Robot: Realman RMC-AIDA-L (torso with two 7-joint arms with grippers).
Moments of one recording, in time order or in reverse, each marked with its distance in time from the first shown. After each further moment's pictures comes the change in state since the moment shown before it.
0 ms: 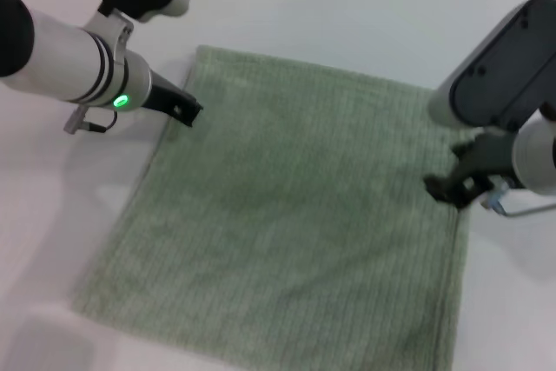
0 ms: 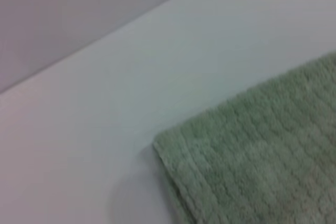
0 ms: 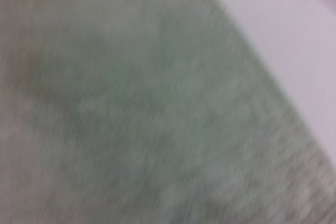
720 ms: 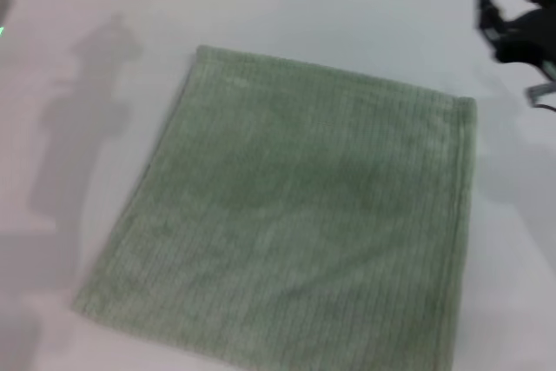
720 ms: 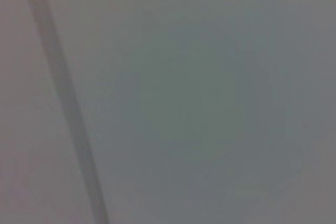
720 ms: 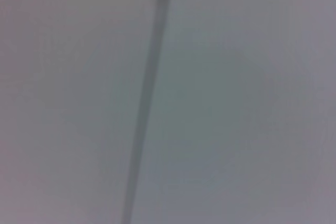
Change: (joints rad) left arm 0.447 -0.003 0.122 -0.198 -0.073 1.187 -0.019; right arm -0.353 0.013 -0.006 -0.291 0.100 -1.372 0.038
